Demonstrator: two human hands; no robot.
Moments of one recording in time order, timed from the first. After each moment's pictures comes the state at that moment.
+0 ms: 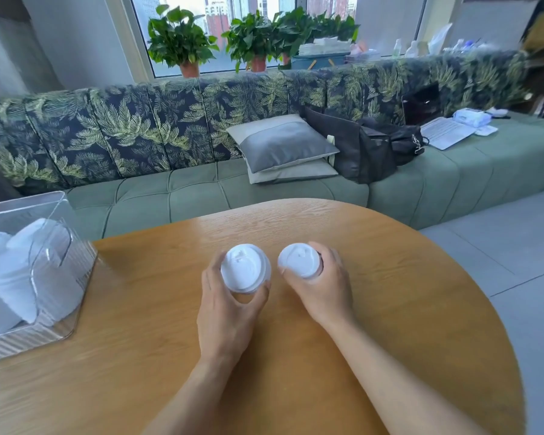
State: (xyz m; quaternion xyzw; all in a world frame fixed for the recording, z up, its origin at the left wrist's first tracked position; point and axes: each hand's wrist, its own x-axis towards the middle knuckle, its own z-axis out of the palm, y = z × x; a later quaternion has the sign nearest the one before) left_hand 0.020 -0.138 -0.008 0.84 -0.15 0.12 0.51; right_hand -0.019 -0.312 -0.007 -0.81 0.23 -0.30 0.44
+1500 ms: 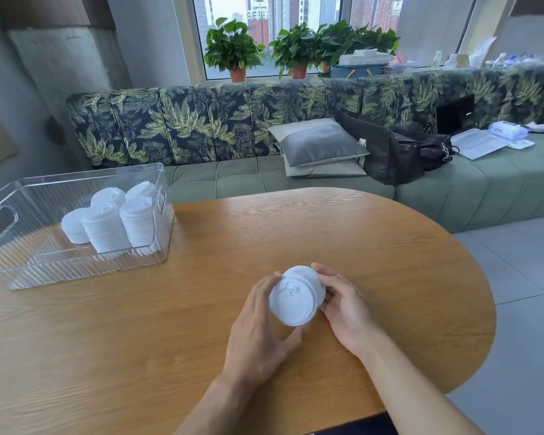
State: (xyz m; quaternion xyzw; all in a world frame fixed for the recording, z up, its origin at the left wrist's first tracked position) left_hand -0.125 -0.039 0.002 0.84 -0.30 0.12 0.43; right_hand -0.139 -0.229 0.015 -0.44 0.18 -0.07 0.88
